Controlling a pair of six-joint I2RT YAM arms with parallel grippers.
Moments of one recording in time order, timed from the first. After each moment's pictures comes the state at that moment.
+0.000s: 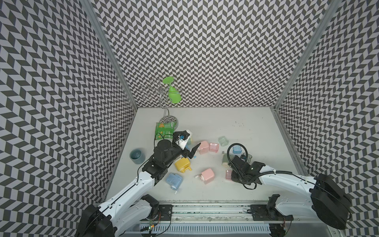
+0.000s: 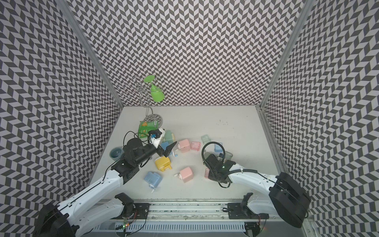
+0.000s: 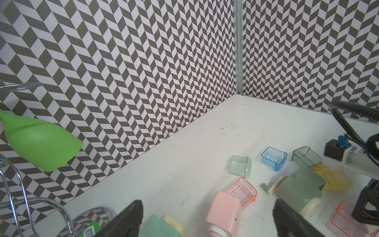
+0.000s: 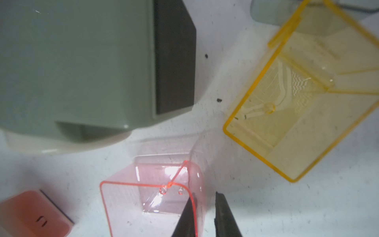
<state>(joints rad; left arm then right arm) -0.54 0.96 0.58 0.25 0.19 0.21 0.84 1.26 0.59 -0.65 0.16 1.08</state>
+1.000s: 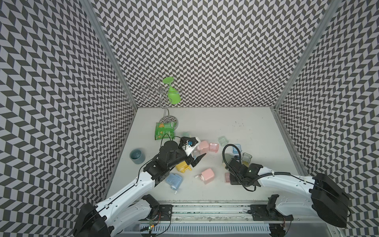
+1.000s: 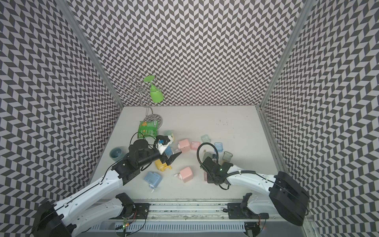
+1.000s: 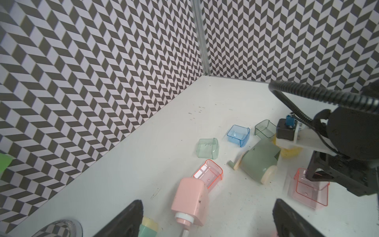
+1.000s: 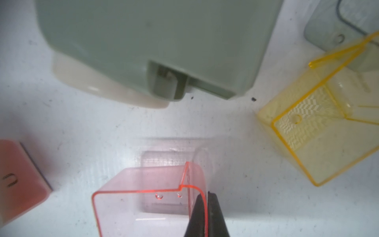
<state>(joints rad) -0.67 0.95 0.63 0.02 0.24 0.30 0.93 1.28 0.60 -0.64 0.21 0.88</state>
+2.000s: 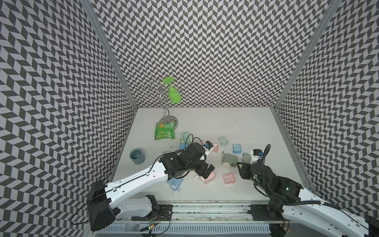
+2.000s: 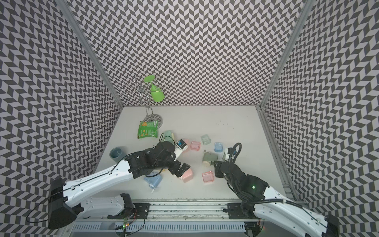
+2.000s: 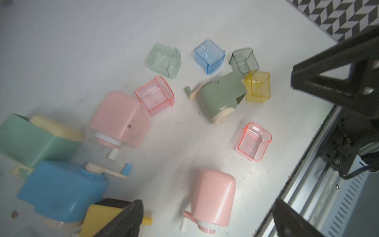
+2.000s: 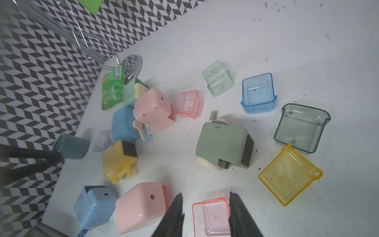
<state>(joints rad) -1.00 1.21 0.97 -0.63 0.00 -0.22 0.93 0.59 0.47 -0.53 0.41 0.90</state>
